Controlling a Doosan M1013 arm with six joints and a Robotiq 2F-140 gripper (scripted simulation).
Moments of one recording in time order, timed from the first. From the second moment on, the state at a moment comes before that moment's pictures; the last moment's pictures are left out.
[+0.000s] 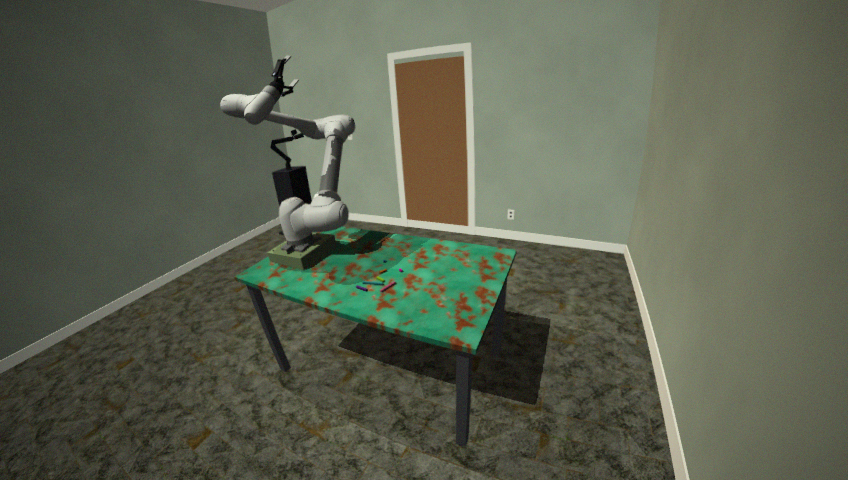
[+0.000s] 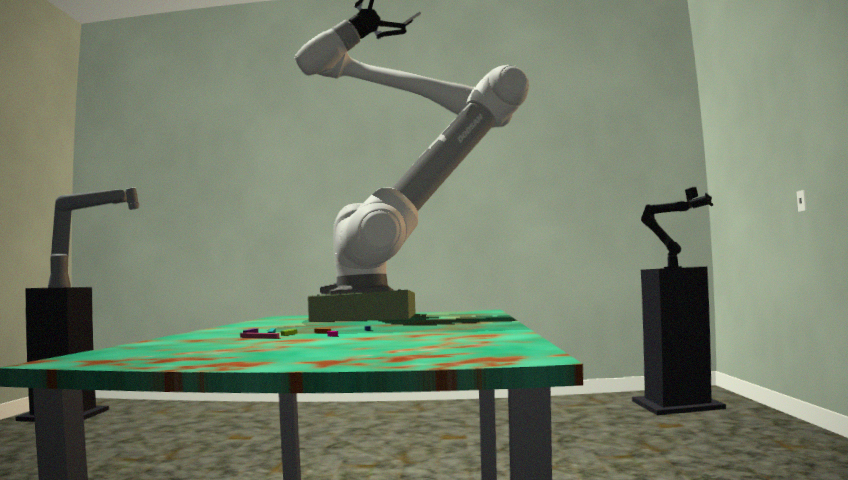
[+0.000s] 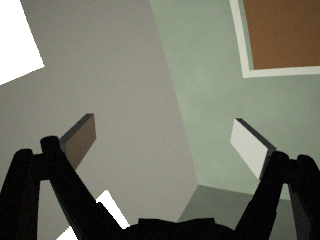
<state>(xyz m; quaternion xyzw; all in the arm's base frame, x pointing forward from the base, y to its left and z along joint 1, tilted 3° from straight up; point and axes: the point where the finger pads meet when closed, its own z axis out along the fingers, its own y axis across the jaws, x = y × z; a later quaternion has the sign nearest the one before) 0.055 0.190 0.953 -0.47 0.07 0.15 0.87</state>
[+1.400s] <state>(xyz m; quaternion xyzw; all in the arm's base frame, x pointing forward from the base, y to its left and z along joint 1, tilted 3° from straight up) 0.173 0.093 0.952 -0.37 0.20 0.16 0.89</state>
